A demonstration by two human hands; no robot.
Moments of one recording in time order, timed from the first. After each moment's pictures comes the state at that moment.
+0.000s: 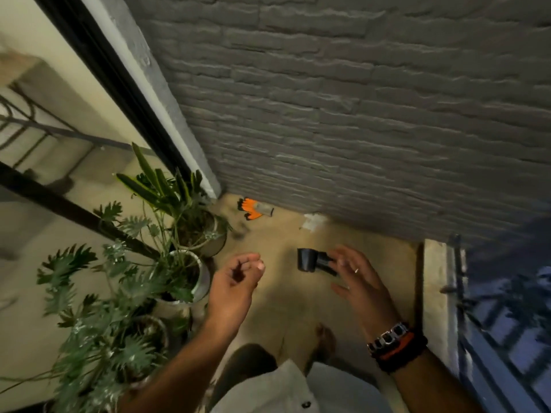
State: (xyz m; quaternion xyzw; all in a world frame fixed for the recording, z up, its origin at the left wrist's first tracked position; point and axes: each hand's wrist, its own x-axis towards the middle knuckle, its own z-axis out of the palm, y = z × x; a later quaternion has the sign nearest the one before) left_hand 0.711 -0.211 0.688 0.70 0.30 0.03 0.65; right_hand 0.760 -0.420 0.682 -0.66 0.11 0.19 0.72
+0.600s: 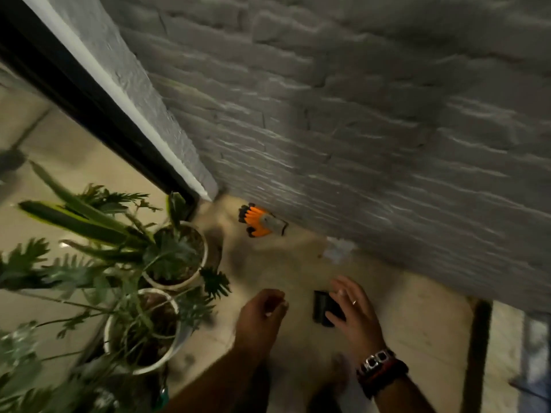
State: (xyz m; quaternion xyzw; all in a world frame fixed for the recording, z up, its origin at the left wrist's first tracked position) left_hand 0.981 -0.095 0.386 0.77 0.34 -0.14 0.52; right_hand 1.045 -0.271 0.427 -0.64 0.22 0.28 0.68
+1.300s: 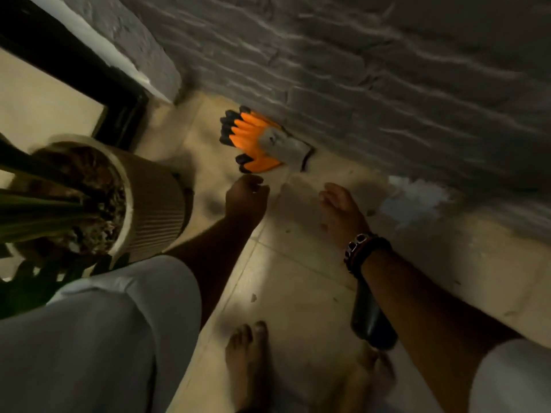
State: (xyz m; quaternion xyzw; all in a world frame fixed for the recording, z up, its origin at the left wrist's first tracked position) left_hand 1.159 0.007 -0.071 0.83 0.42 -0.10 0.36; right_hand 1.197 -0.177 -0.048 -0.68 0.19 0.38 0.59
